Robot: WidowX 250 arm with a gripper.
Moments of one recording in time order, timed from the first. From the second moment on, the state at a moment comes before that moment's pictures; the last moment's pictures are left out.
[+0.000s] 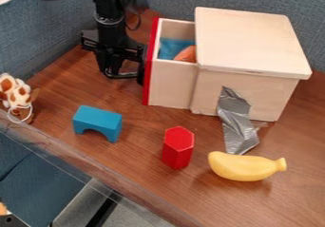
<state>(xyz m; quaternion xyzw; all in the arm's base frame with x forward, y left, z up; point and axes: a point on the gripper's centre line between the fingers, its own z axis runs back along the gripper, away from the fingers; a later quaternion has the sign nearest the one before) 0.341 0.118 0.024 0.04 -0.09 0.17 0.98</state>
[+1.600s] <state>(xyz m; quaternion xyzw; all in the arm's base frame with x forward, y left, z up) 0.318 0.118 0.036 0.02 -0.08 0.12 0.99</state>
